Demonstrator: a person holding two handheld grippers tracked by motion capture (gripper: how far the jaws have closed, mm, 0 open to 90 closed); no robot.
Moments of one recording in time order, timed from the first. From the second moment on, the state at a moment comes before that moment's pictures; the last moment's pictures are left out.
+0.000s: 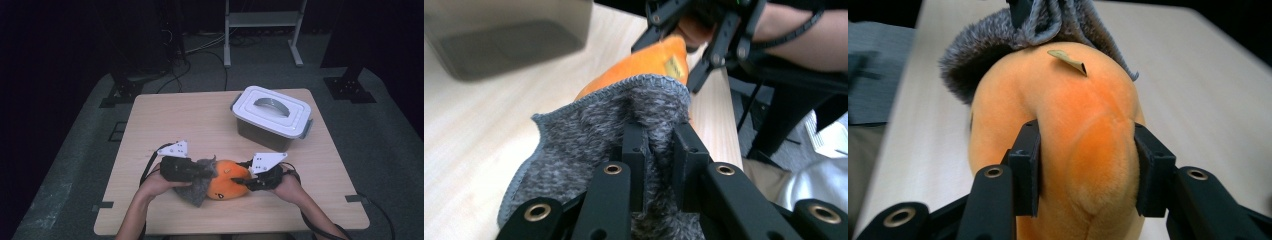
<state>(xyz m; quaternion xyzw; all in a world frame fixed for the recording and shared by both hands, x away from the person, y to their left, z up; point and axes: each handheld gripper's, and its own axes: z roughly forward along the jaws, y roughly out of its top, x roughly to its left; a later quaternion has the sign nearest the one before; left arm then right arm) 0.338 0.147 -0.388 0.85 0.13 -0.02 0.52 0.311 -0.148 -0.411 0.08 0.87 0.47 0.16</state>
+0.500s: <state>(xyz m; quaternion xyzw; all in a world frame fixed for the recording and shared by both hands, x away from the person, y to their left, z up) 0.331 0.123 -0.404 0.87 0.10 -0.05 0.48 0.326 -0.171 -0.410 0.11 0.85 0.52 0.04</state>
